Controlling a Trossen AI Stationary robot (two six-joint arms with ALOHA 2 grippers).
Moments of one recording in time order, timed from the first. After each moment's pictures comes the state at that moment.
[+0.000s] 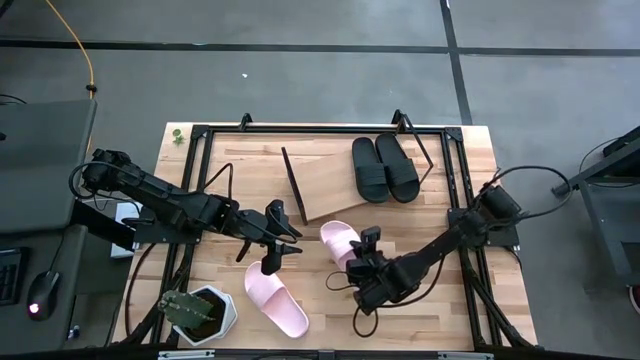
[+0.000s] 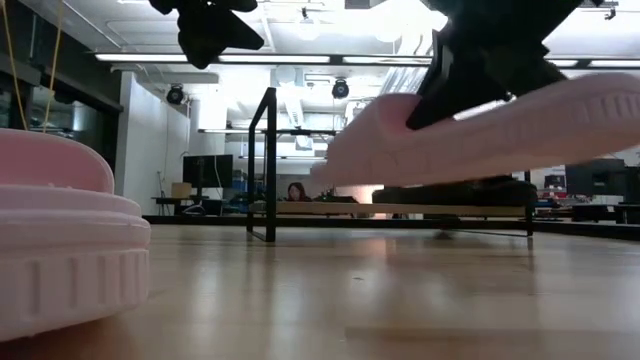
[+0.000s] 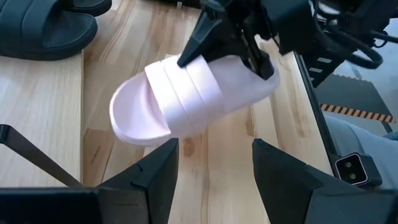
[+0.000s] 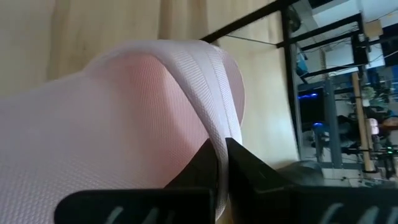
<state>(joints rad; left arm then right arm) -0.22 1.29 0.88 -0.18 -0.19 -0.37 0.59 1.87 1.31 -0.81 0.94 0.25</state>
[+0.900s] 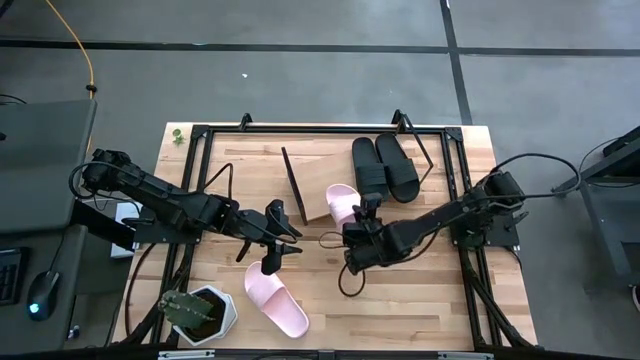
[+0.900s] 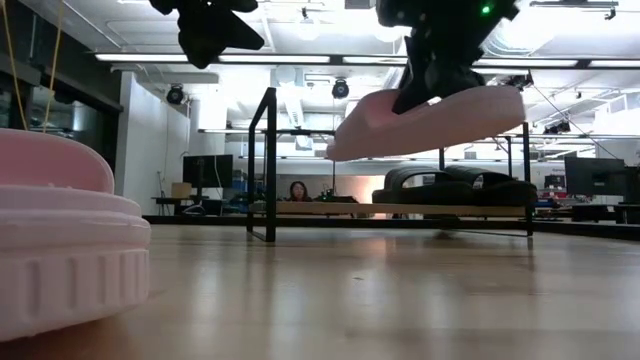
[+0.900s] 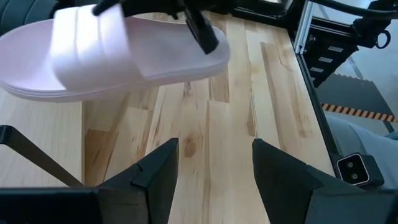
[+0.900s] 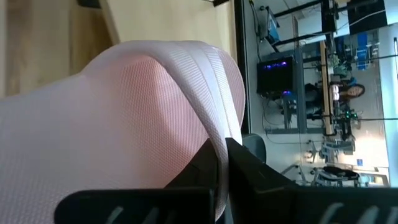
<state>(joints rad) -0.22 1.29 0.88 -0.18 -0.20 -0.37 0.38 1.77 1.31 -0.90 0.99 0.12</state>
